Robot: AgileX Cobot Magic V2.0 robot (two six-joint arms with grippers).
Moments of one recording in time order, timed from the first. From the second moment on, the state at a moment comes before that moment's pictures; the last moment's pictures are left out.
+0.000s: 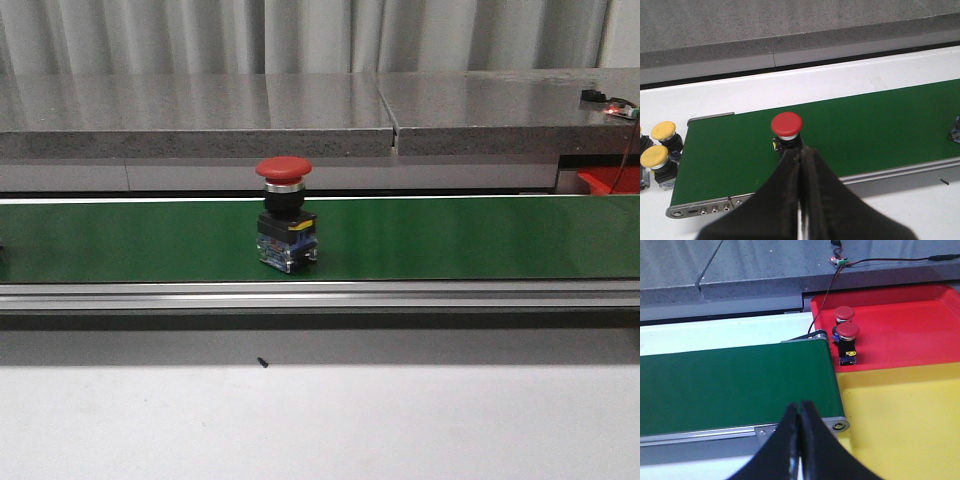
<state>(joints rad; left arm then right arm) -0.06 0.46 -0.57 -0.17 0.58 0.24 -0.12 0.31 -0.38 0.02 0.45 0.08</state>
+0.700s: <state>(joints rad) -0.06 0.33 -0.53 -0.17 0.59 0.24 -0.09 0.53 -0.60 0.02 0.50 0.02</state>
